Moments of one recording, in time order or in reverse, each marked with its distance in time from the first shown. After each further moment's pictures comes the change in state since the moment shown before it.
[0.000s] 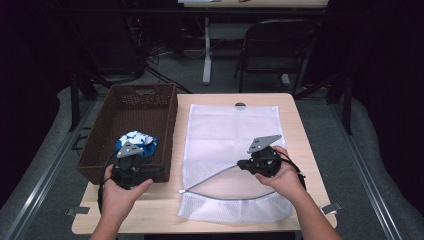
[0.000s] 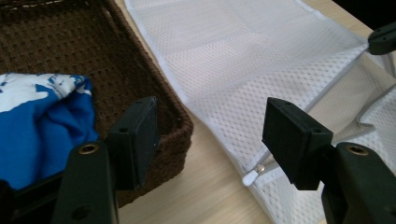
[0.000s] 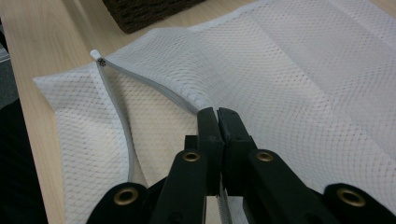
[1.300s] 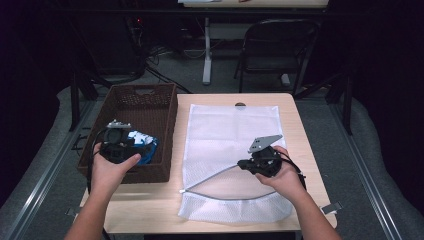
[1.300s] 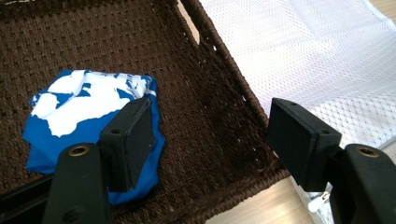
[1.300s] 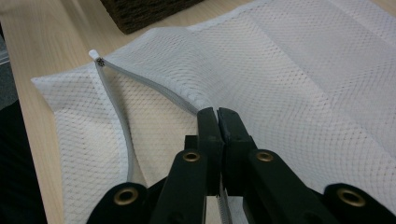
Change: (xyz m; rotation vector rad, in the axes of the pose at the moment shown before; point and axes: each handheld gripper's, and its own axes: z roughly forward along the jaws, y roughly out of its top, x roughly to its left) left arm 0.056 0.037 0.009 0.094 0.097 -0.098; right arm -0.001 -0.001 0.000 -0.005 -0.003 0.008
